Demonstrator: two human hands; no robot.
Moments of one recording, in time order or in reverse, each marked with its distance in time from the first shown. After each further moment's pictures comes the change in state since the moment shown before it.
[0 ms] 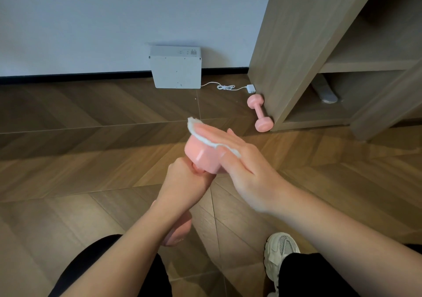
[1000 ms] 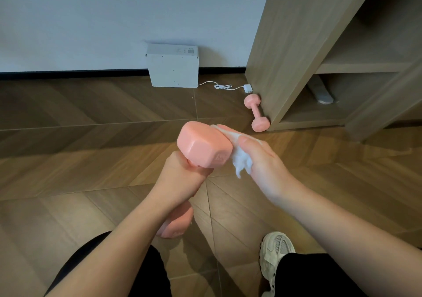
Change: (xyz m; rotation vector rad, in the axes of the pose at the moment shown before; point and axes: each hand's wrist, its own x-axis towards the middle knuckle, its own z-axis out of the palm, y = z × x) left_hand -0.001 0.009 -0.004 -0.258 -0.082 0.027; right_hand -0.003 0.020 -0.014 0.437 0.088 0.230
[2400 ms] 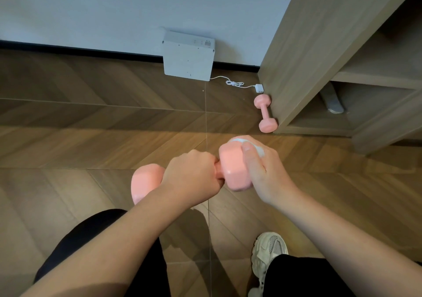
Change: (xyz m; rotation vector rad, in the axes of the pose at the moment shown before) left_hand -0.008 -0.003 0.007 0.951 -0.055 0.146; right_hand -0.002 0.030 0.002 -0.506 0.094 -0.166
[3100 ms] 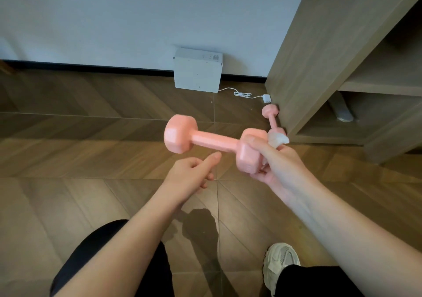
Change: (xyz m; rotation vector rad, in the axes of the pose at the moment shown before) left_hand -0.020 -0.015 -0.026 -1.032 -0.023 -0.445; right_hand 0.016 -0.034 -0.015 0.799 0.217 0.654
